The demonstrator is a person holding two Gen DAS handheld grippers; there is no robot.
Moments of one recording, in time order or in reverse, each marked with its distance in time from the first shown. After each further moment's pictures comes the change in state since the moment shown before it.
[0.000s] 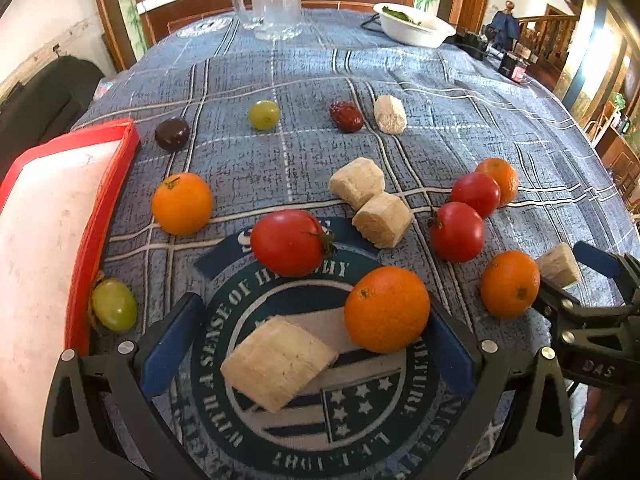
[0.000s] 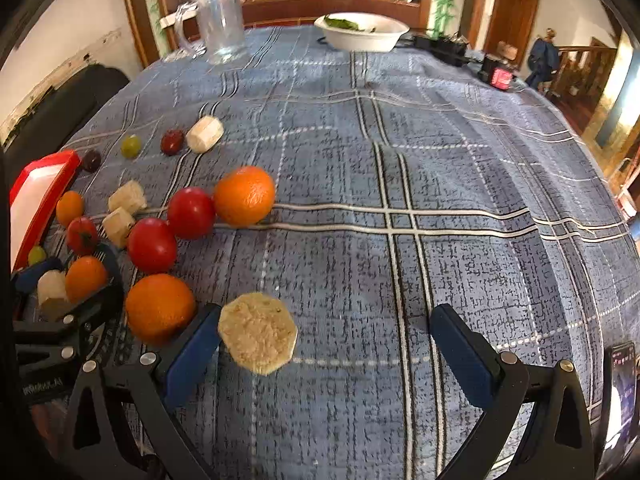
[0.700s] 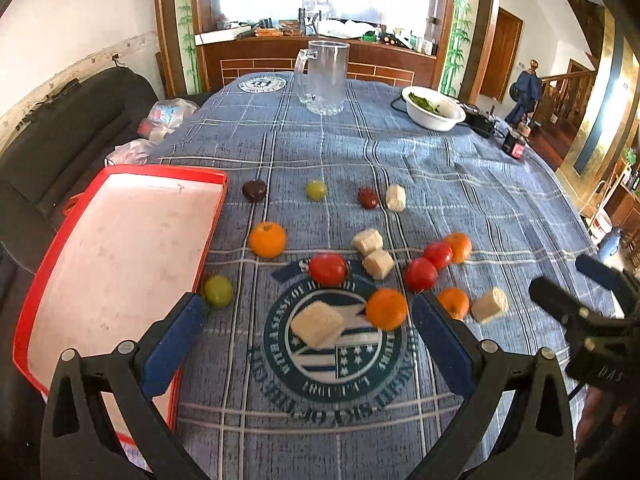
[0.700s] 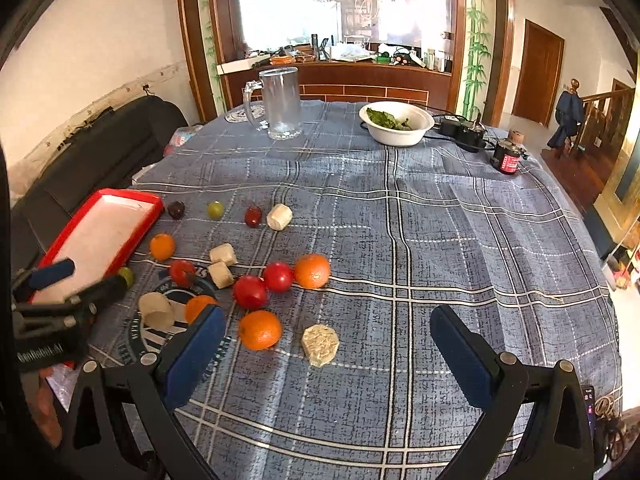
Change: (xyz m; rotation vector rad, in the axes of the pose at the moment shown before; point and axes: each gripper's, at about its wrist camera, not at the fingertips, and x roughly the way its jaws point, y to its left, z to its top) left arm -0.107 0.019 -0.013 -0.121 -0.188 0.061; right arm -0.112 0.008 0.005 -0.094 -0.235 0.112
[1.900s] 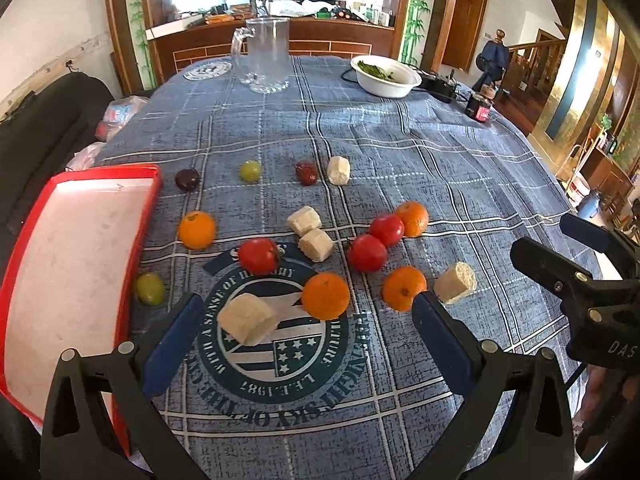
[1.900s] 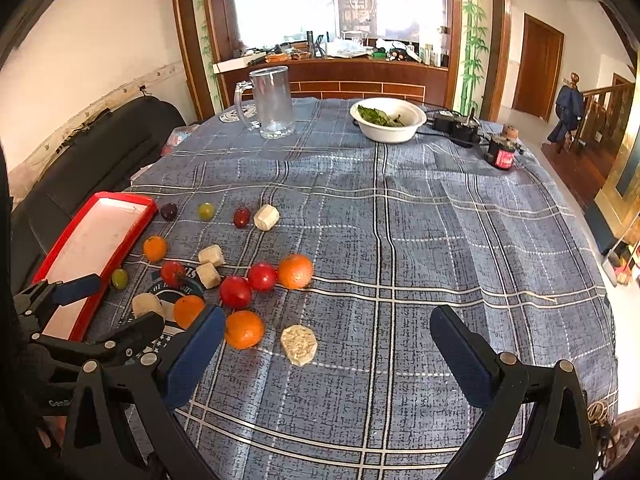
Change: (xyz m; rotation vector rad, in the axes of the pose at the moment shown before) left arm 0.025 -0.044 -0.001 0.100 0.071 -0.104; right arm 0.002 -0.021 0.002 0.015 0.026 -0.001
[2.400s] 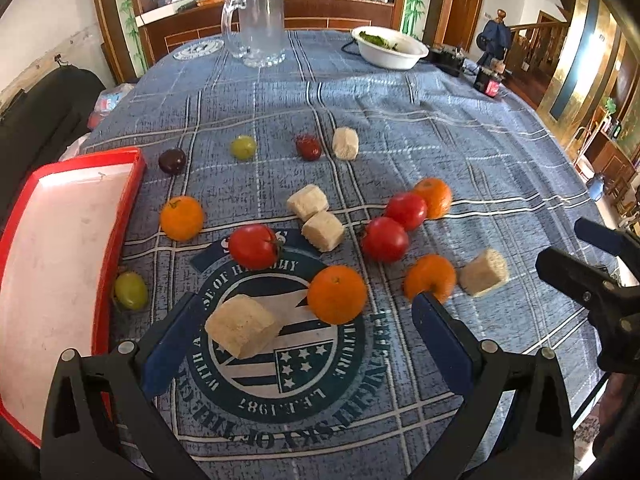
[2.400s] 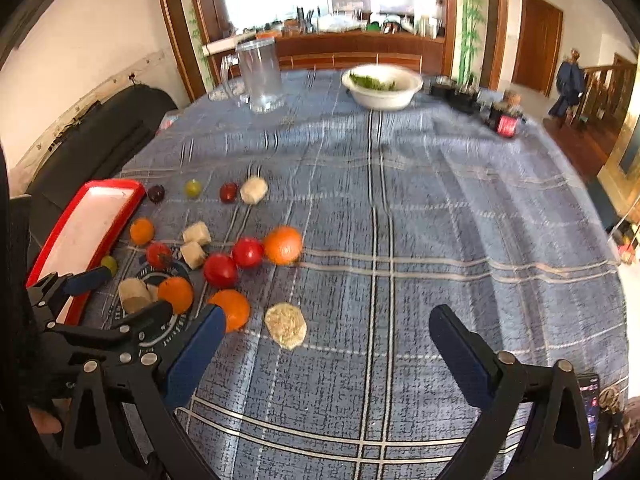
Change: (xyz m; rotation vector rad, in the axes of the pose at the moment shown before) left arm 0.036 0.003 -0.002 0.028 0.077 0.011; right arm 0.026 -0.011 -0.008 0.039 0.110 0.026
